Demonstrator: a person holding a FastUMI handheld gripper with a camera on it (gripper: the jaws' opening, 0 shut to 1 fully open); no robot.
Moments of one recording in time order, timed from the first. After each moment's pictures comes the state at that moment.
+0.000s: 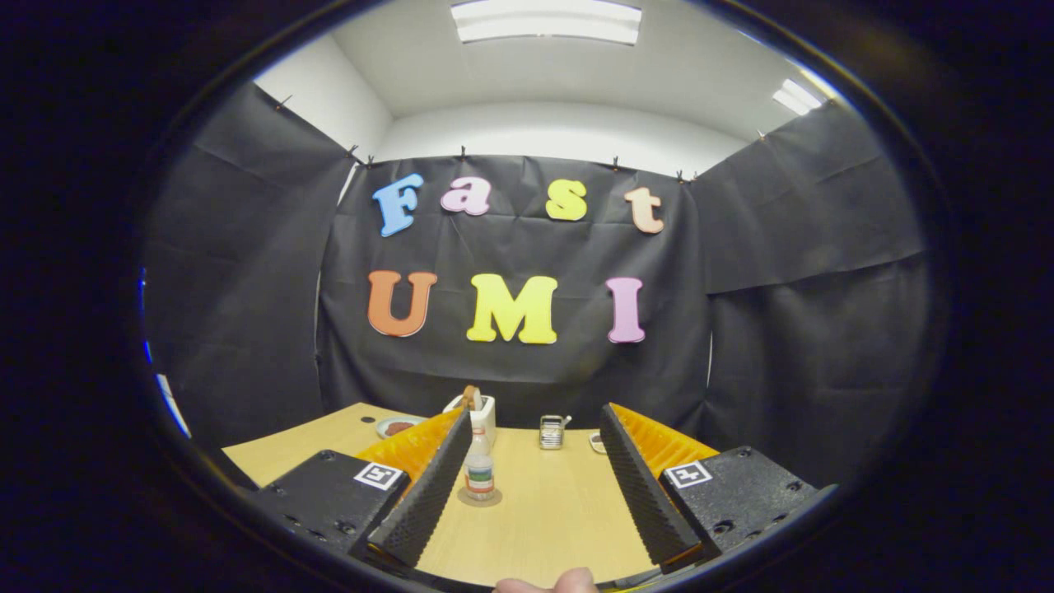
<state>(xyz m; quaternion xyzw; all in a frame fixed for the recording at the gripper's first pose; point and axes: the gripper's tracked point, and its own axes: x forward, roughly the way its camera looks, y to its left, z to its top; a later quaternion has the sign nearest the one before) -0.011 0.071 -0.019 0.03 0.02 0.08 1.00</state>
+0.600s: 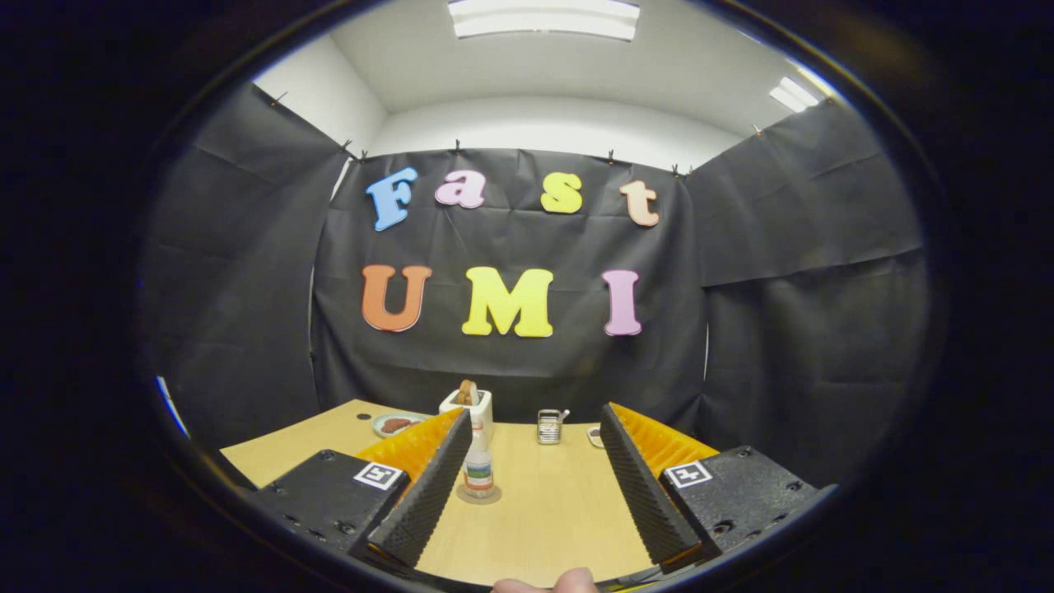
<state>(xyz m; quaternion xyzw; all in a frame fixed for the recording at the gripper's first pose) -0.005 0.077 -0.024 0.03 0.03 0.06 1.00</state>
